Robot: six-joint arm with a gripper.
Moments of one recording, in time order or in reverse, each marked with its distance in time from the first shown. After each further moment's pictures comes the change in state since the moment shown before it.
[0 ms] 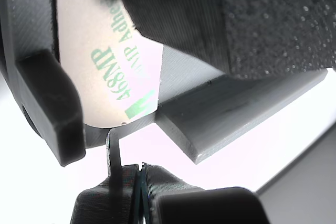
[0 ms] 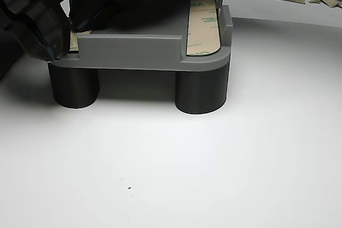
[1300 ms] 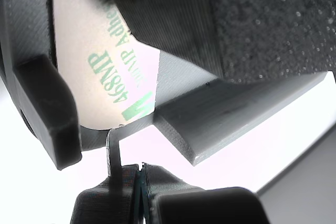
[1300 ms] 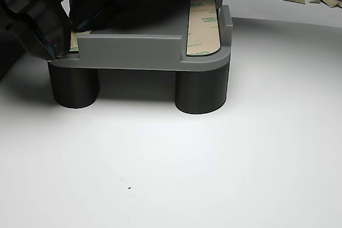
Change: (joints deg) arm 0.4 -0.6 -0.8 0.7 0.0 1.1
